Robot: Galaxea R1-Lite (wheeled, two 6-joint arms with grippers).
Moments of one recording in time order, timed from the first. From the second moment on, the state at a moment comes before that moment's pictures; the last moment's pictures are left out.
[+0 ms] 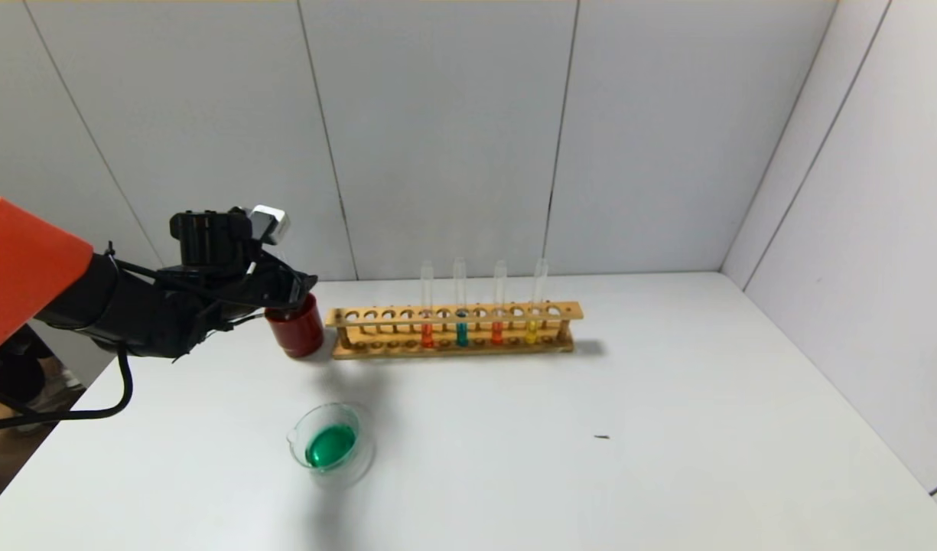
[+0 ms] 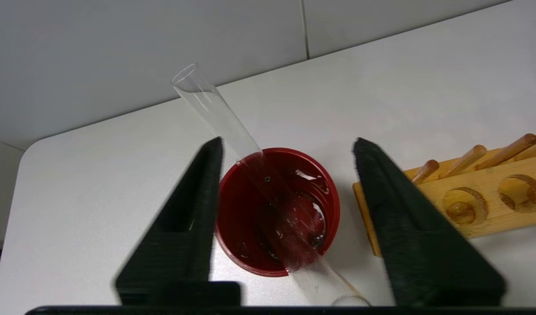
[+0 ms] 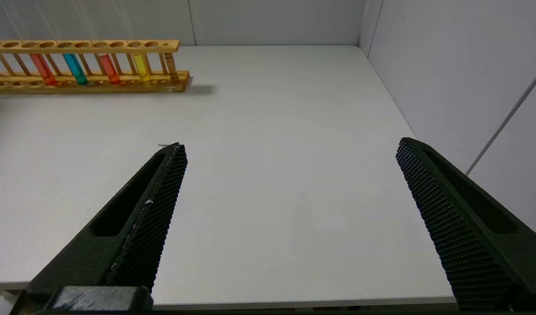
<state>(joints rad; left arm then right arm) -0.08 2.07 -1.10 -0.65 -0.01 0.20 0.00 0.00 0.00 0.00 0.00 0.00</state>
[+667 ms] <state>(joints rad) -0.08 1.95 -1.11 -0.61 0.00 0.20 0.00 0.00 0.00 0.00 0.00 0.00</state>
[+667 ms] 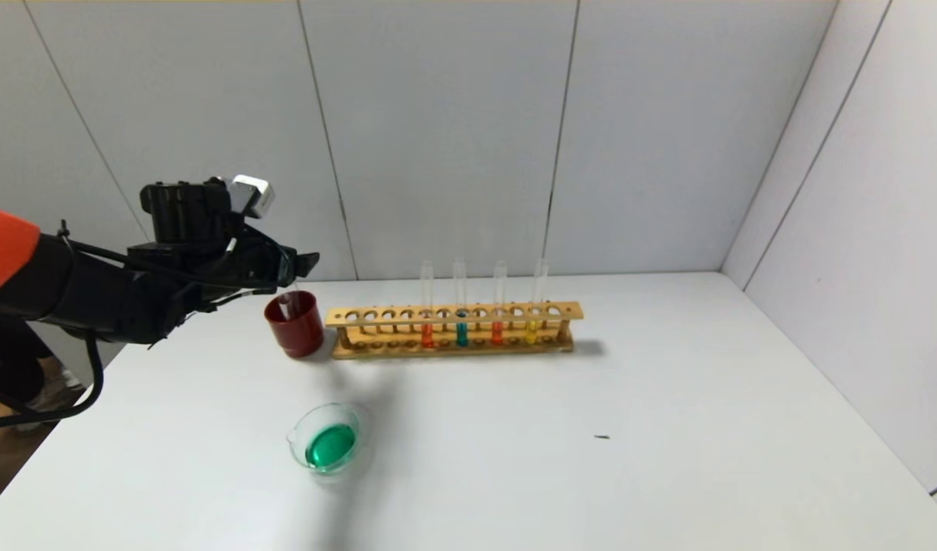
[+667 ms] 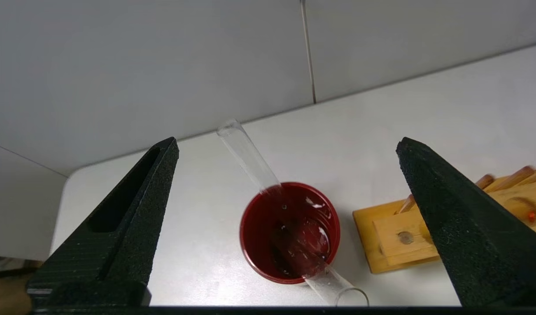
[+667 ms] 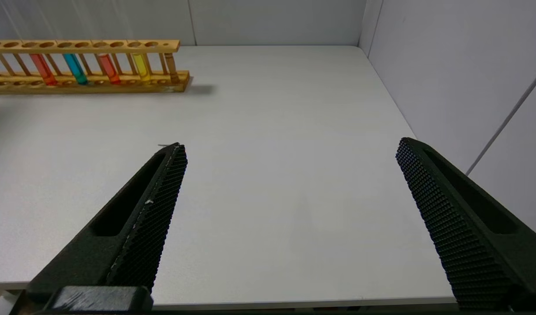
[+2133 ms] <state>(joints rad) -0.01 0.08 -0.35 0.12 -0.06 0.20 0.00 0.00 0.00 0.00 0.00 0.00</state>
